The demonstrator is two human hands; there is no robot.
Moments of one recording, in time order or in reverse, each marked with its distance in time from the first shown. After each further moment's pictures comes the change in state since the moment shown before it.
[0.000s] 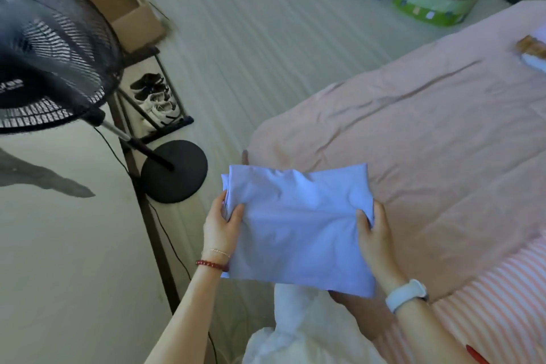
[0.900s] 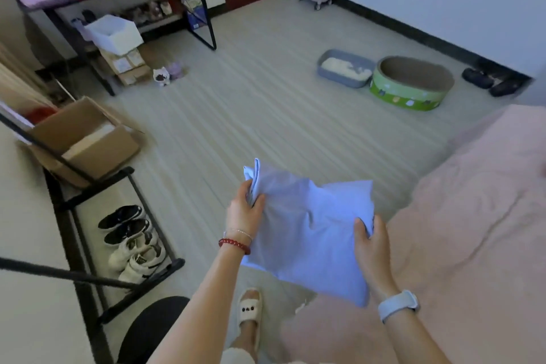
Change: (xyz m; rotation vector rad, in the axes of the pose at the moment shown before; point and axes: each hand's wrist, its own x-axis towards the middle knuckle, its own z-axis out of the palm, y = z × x) left_hand 0.550 0.289 0.034 0.142 -0.191 0.246; right_hand 0.444 -0.250 0.227 0.090 0.336 -0.014
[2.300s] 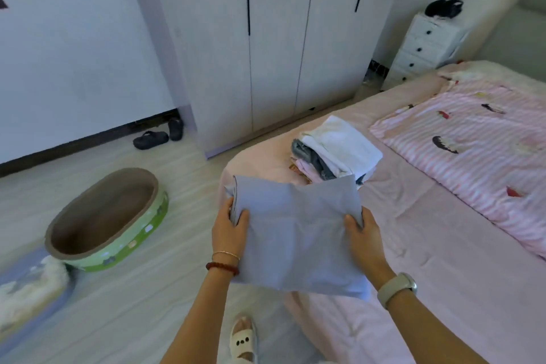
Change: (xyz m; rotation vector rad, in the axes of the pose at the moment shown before) left_hand 0.360 0.490 0.694 0.106 -1.189 0.634; right_hand 0.586 0.002 -0.299 0.112 1.259 0.487
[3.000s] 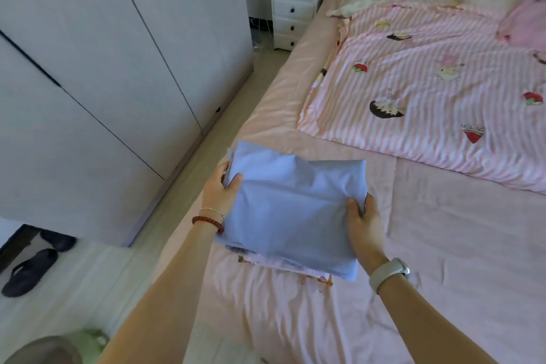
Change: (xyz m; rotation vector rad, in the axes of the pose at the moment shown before) left_hand 0.369 0.117 0.304 0.186 -0.635 0.211; right_hand 0.311 0.023 0.003 0.210 0.569 0.306
